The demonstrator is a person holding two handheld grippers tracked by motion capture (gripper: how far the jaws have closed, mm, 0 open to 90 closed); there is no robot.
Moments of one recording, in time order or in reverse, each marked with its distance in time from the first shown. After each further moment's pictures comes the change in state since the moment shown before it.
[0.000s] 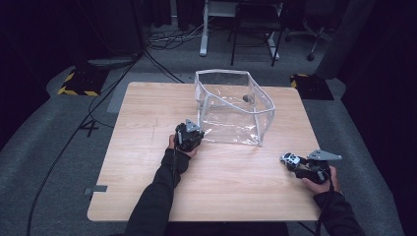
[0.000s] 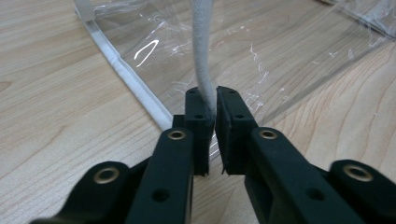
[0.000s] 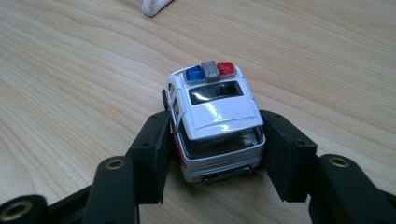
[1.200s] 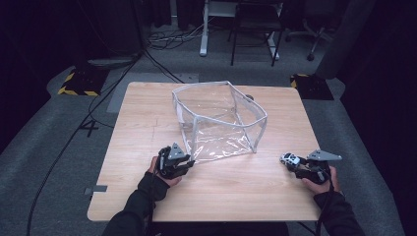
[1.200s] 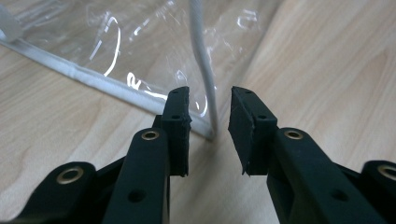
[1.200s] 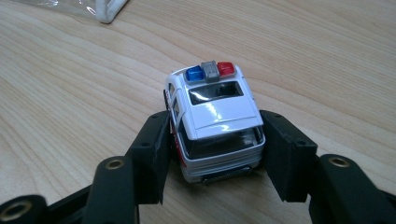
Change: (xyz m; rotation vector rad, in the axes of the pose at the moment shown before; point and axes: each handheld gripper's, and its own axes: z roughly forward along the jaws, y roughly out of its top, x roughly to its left) left arm -0.016 -0.057 -0.083 0.107 -0.152 0.147; right arm 0.001 0.000 0.000 -0.004 0.001 0.003
